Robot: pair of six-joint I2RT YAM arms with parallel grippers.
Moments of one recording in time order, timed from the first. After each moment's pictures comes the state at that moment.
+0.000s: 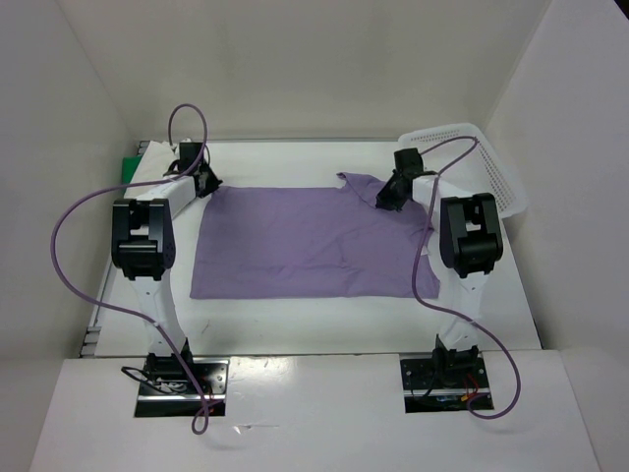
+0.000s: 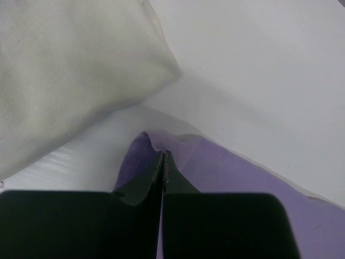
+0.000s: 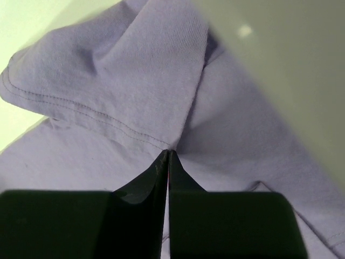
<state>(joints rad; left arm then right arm) 0.03 2.09 1.50 -0.16 -0.09 -0.56 0.13 2.09 1.44 -0.32 -0.06 0.79</state>
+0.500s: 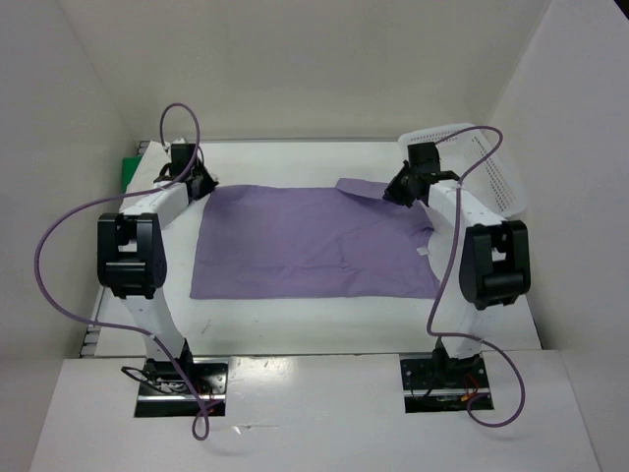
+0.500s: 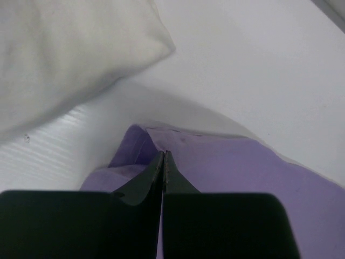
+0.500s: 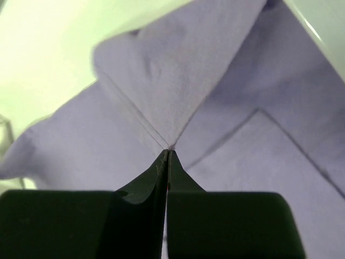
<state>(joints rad) 0.03 1.93 1.37 -0.16 -0.08 -0.57 0.13 1.83 1.35 -0.38 -0.05 0.78</state>
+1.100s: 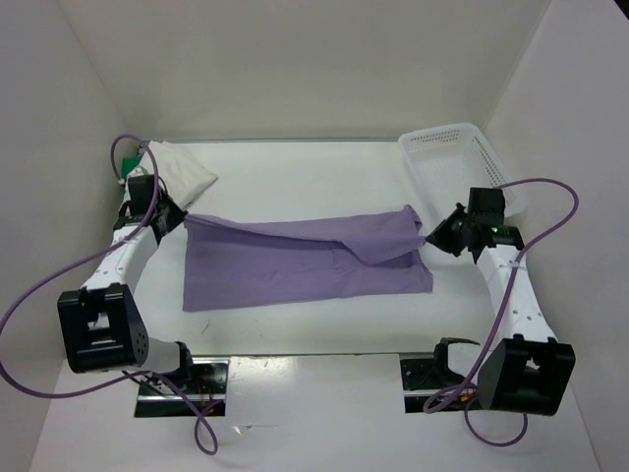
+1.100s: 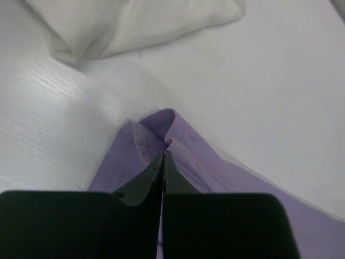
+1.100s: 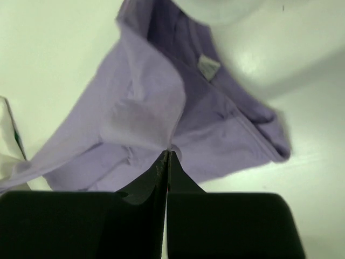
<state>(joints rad) 0.17 1.40 0.96 -0.25 -0.05 -0.58 -0.13 1.13 0.92 -0.65 -0.16 0.71</state>
